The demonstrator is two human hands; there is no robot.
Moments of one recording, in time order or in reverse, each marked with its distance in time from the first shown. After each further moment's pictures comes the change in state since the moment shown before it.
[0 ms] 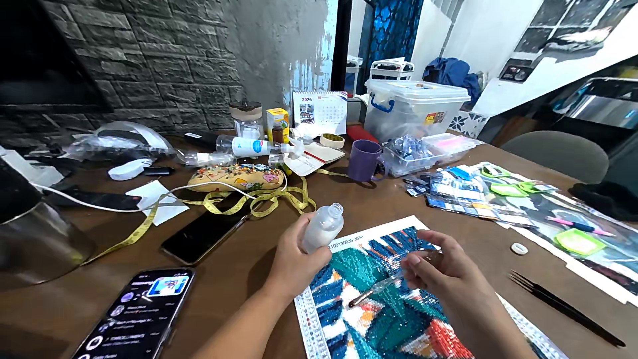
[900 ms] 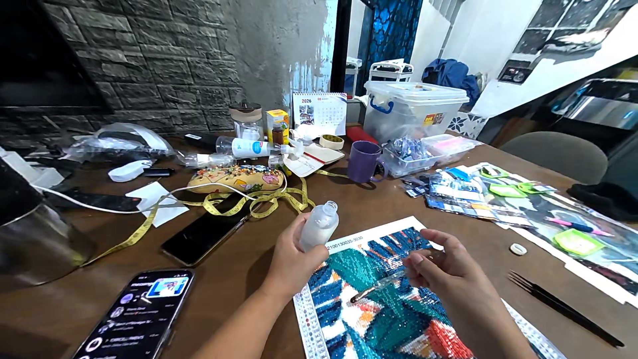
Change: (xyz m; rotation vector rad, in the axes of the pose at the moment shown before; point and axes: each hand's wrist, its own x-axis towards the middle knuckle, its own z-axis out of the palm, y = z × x) left_hand 0.001 0.000 -0.001 -0.053 0.020 -0.028; right_hand 0.001 0.000 -0.002 -0.009 0.031 -0.005
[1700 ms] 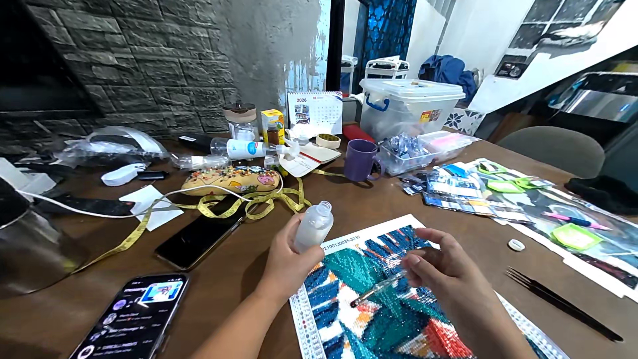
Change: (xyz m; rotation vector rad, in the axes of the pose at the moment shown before) left_hand -0.001 0.000 0.000 -0.010 0.015 -0.011; right_hand 0.000 0.003 -0.004 -0.054 -0.023 -0.018
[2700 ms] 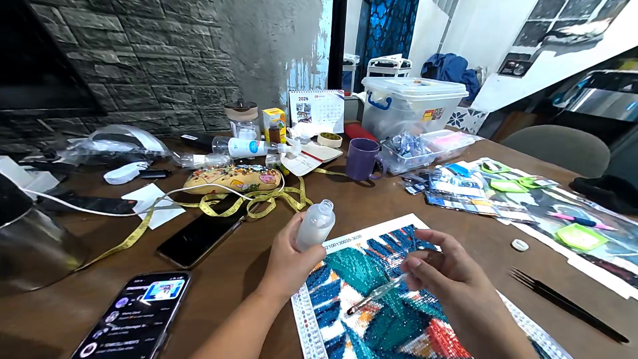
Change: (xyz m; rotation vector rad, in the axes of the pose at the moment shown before) left_hand 0.001 -0.001 0.000 -0.010 0.002 0.013; right_hand -0.006 -0.003 0.003 0.071 -0.041 -0.039
